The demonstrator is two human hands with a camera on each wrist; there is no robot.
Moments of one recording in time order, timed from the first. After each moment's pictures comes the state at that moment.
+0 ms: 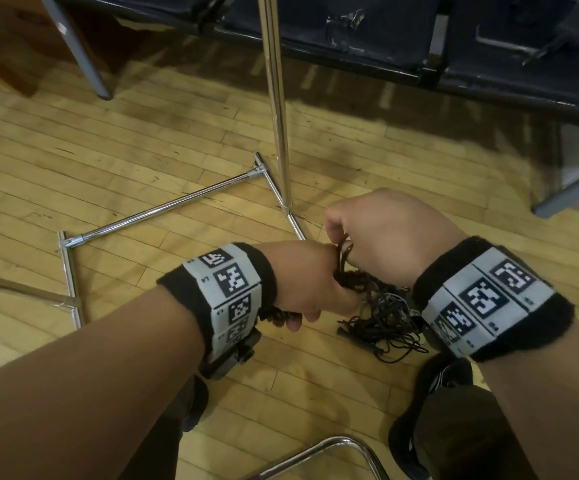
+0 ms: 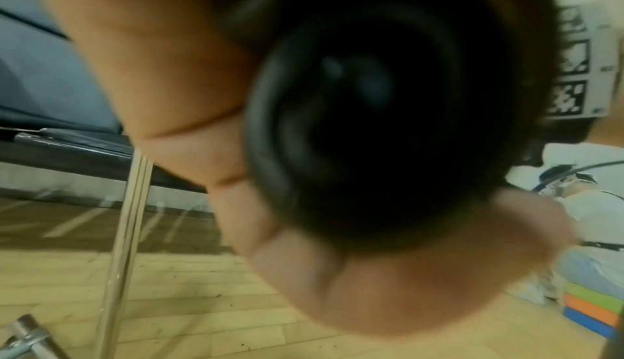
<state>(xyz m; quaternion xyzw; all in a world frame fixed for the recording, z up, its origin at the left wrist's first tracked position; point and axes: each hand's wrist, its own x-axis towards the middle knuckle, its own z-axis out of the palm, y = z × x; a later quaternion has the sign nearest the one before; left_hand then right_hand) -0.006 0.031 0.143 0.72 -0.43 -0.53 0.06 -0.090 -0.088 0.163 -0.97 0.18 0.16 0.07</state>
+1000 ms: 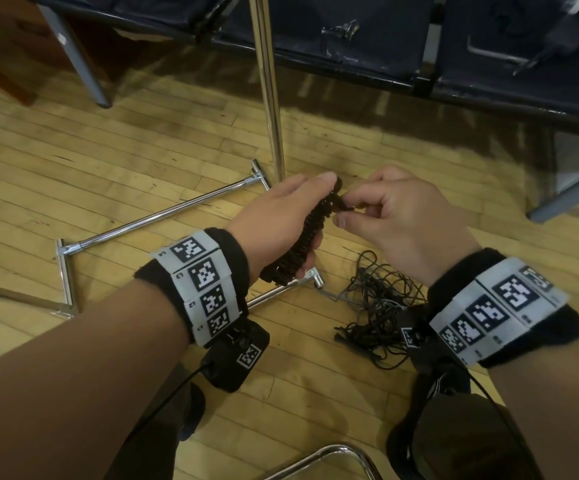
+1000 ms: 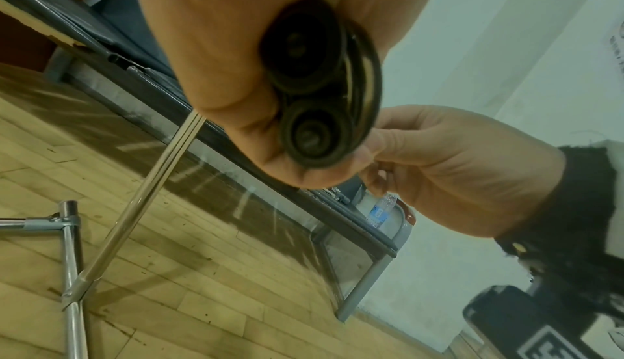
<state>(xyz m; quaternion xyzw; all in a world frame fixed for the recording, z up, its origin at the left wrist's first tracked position) 0.022 0.028 0.147 0.64 -0.21 -0.52 0.53 -0.114 -0.111 0.161 -0.92 0.22 -0.09 0.31</state>
